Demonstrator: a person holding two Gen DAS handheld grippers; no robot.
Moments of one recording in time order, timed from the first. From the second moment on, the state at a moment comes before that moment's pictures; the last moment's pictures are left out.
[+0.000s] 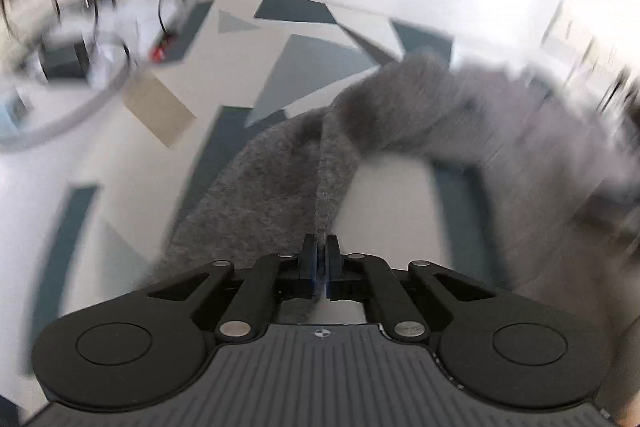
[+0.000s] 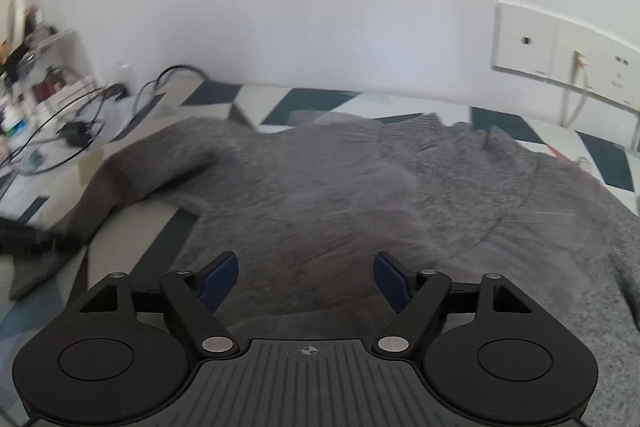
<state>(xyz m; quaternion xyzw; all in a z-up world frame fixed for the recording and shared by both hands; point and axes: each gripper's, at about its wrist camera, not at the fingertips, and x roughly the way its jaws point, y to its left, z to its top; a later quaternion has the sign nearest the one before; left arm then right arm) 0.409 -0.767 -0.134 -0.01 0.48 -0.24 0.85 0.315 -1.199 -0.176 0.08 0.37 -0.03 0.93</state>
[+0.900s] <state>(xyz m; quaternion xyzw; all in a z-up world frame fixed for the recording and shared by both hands) 0.406 -1.016 -0.024 -0.11 0.41 -0.52 0.74 0.223 -1.294 -0.185 0.20 0.36 -0.20 0.89</state>
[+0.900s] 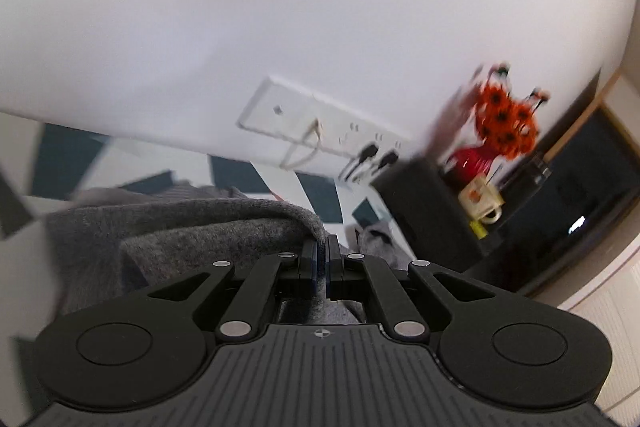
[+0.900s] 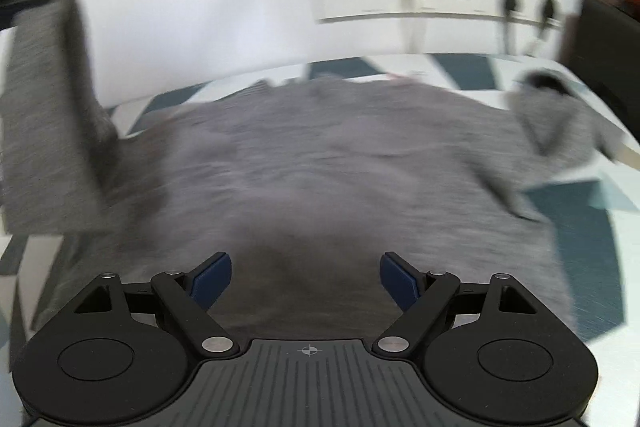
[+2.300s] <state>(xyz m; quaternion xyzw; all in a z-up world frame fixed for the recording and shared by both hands) 0.391 -0.953 -0.147 0.16 0.36 -0.17 0.90 0.275 -1.419 -0.110 0.14 0.30 -0.20 0.92</state>
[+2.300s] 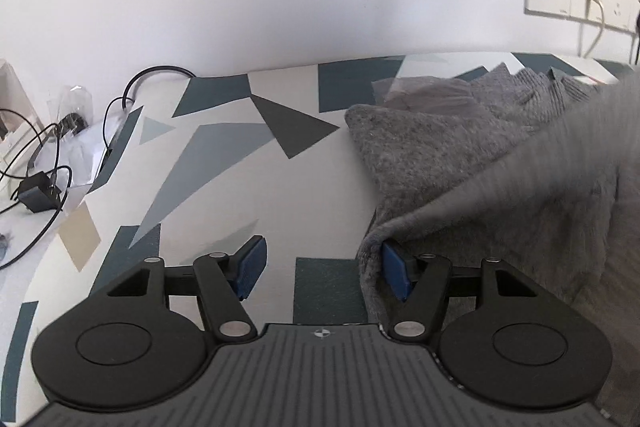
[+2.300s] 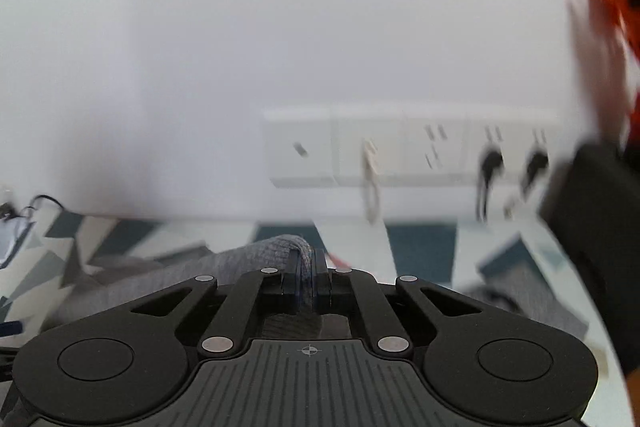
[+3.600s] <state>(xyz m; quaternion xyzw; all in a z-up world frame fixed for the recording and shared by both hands) 0.487 -0.966 -0.150 -0.08 0.41 -0.14 0.90 0.296 -1.465 -0.186 0.23 0.30 -0.26 0.89</state>
